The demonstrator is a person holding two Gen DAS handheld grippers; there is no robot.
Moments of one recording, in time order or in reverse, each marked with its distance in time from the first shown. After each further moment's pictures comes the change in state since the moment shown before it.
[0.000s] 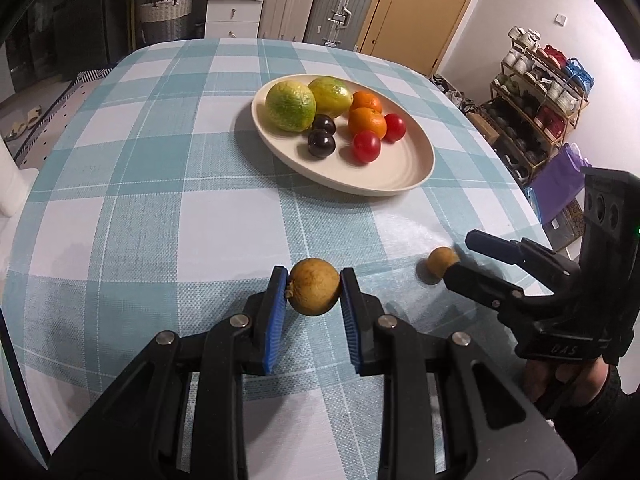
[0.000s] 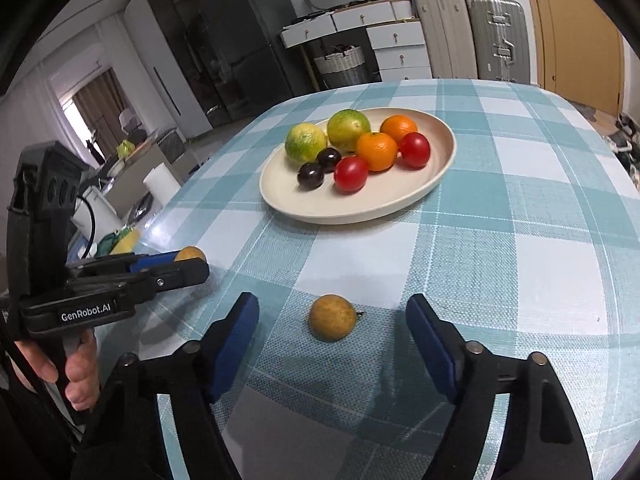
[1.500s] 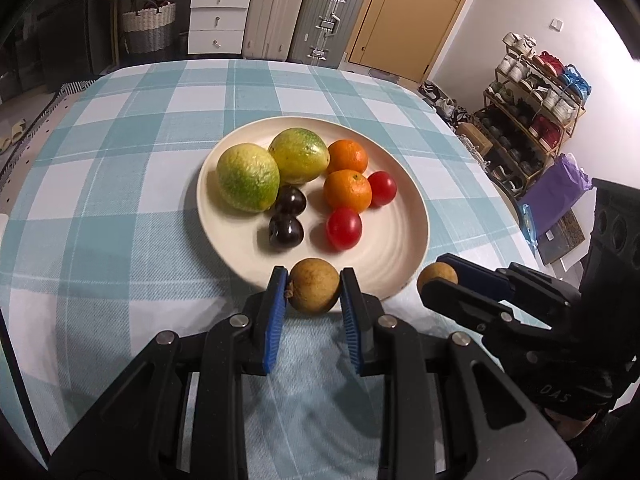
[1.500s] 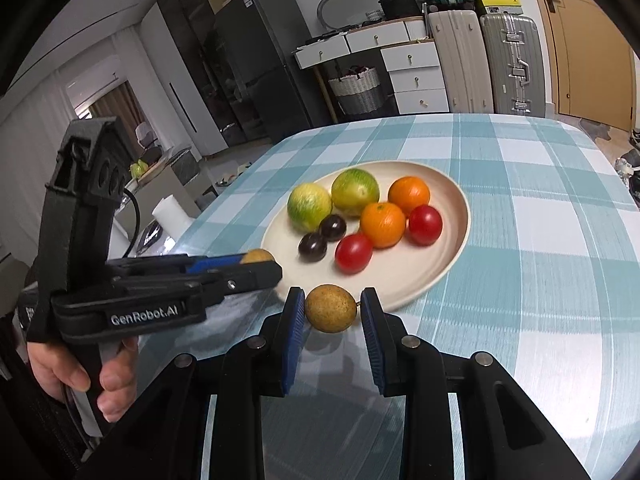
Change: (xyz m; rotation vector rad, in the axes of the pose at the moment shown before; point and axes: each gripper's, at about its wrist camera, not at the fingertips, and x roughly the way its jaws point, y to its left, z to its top) left arm 0.051 -0.024 0.083 0.009 -0.014 -0.037; right arm 0.010 -0.015 0.057 -0.005 -0.080 0.064
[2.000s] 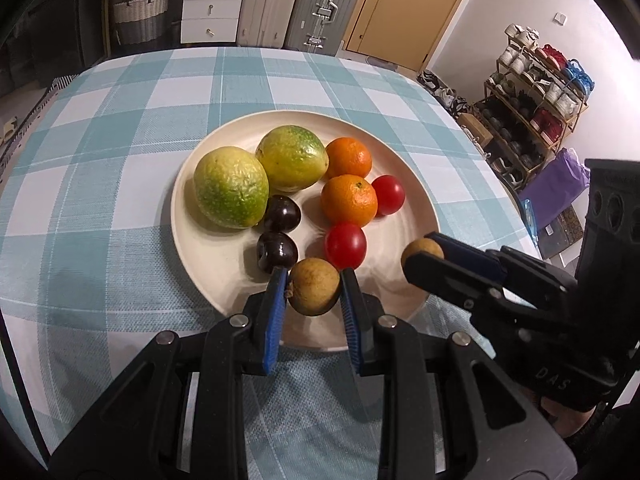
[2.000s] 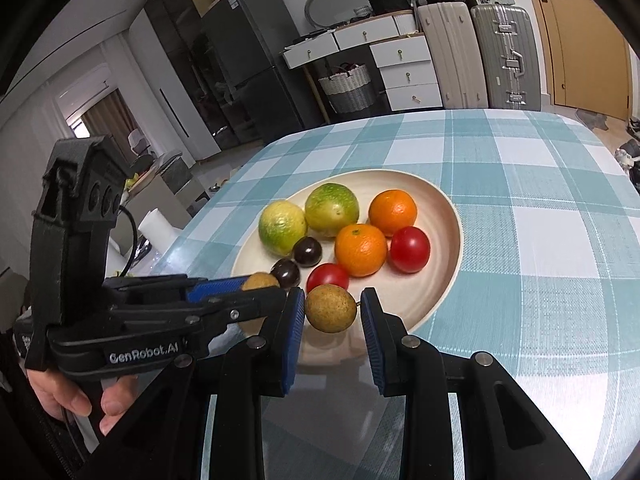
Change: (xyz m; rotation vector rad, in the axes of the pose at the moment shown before) left arm 0.035 -0.001 0.020 0.002 0.050 -0.011; right arm 0.024 -0.023 0.023 0.042 0.009 -0.007
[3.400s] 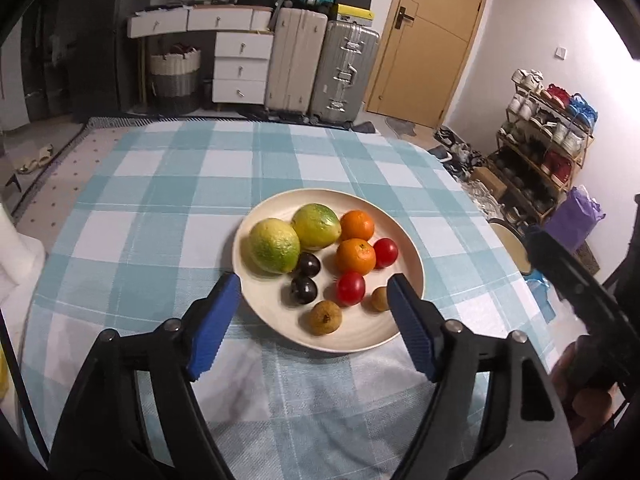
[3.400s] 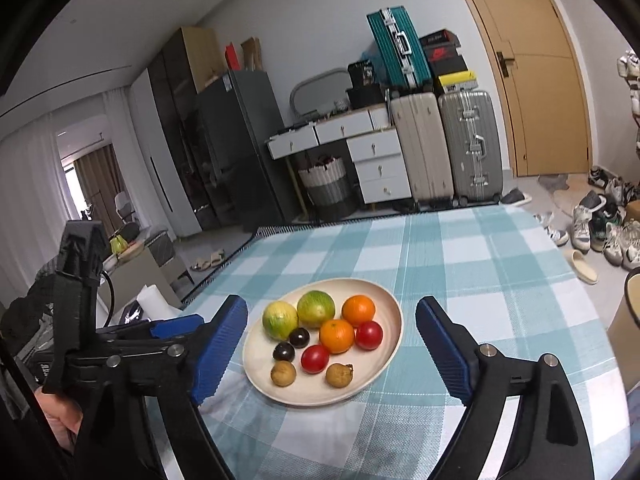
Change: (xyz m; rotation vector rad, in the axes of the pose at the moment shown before) left arm -0.097 -0.008 -0.013 -0.016 -0.262 0.106; right arm -0.103 0.018 0.006 -0.017 -0.358 -0.109
